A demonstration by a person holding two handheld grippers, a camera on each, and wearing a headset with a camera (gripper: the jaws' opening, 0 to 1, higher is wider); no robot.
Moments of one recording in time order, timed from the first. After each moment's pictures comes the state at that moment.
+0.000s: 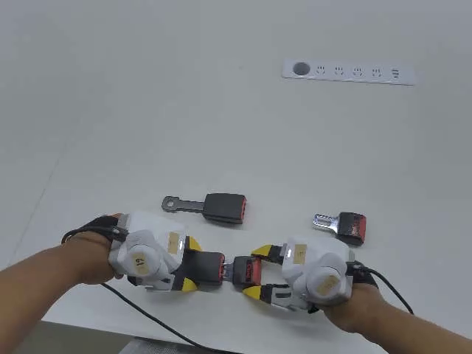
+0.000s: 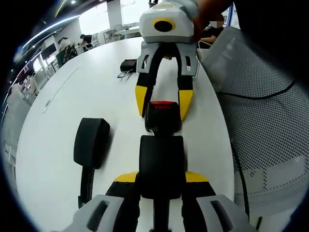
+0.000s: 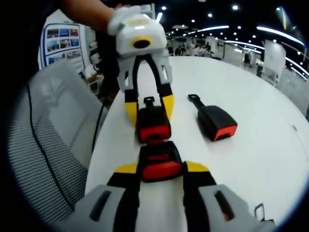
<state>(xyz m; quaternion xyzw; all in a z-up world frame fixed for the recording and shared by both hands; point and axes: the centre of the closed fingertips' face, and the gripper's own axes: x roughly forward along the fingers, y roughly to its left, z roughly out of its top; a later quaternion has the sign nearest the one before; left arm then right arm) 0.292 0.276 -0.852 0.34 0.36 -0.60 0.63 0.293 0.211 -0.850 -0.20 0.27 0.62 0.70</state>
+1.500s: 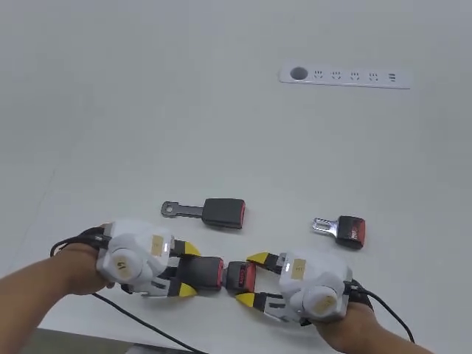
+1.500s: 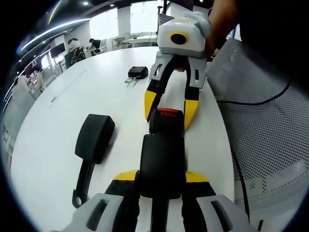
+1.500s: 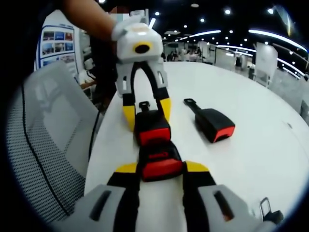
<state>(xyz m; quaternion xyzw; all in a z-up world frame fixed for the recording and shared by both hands) 0.293 0.279 -0.852 0.29 0.34 -0.60 0.66 0.293 0.215 -0.851 -0.18 0.25 0.60 0.74</state>
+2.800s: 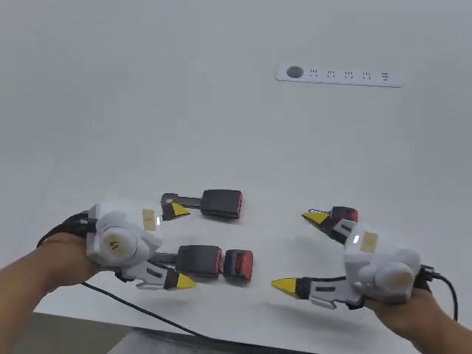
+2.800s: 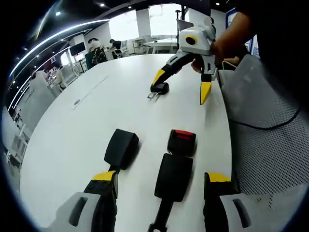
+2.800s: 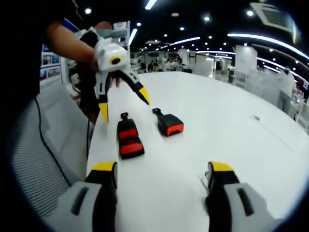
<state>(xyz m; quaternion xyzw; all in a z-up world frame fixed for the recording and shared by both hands) 0.312 0.278 -0.798 0.29 0.33 -0.52 0.73 0.330 0.109 -0.800 -0.14 0.23 0.52 0.81</state>
